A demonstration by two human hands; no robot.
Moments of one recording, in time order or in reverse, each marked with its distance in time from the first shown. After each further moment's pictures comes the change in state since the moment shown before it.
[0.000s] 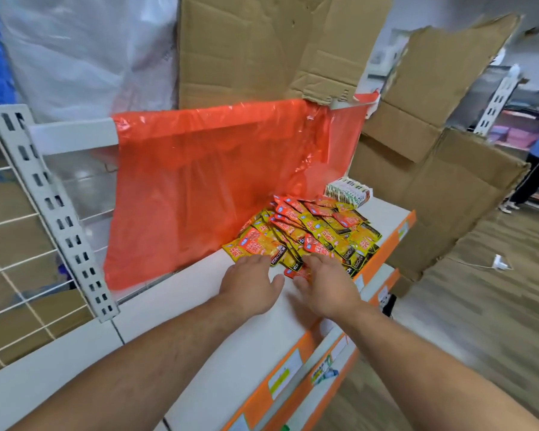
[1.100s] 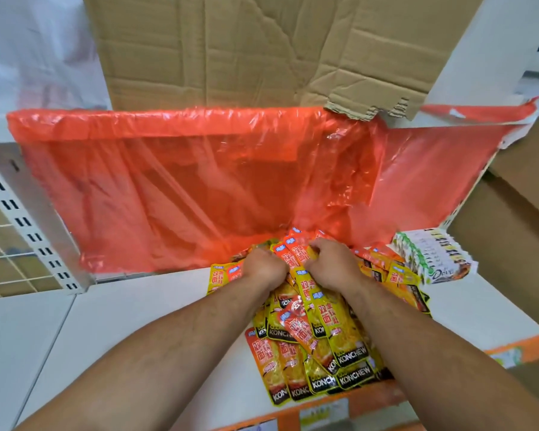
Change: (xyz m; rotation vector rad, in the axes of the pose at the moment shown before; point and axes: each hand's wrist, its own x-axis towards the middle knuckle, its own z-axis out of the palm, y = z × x) left_hand 0.208 0.064 0.035 -0.800 0.377 -0.997; right_hand 0.266 0.089 -0.014 0.175 -0.230 -0.370
